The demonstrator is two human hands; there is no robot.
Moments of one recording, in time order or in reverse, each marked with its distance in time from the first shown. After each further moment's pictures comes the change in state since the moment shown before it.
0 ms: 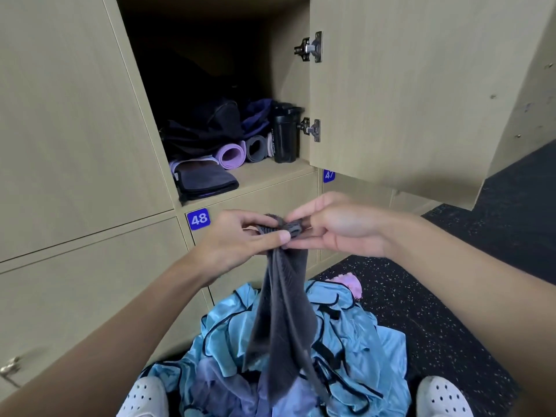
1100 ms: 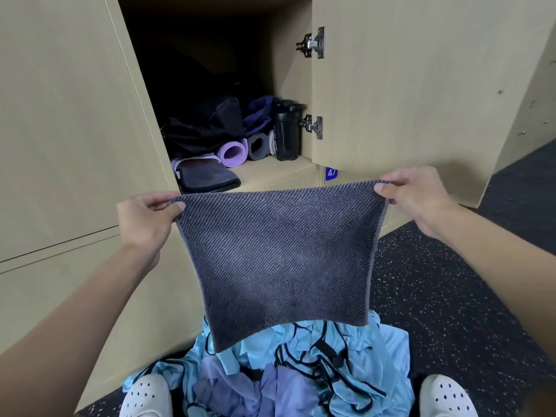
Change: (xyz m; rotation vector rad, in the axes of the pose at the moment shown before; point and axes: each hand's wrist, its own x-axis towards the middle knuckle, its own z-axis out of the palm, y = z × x) left_hand 0.027 -0.047 -0.091 -0.090 0.724 0.043; right_hand 0.003 0.013 -0.103 -0.365 0.851 -0.250
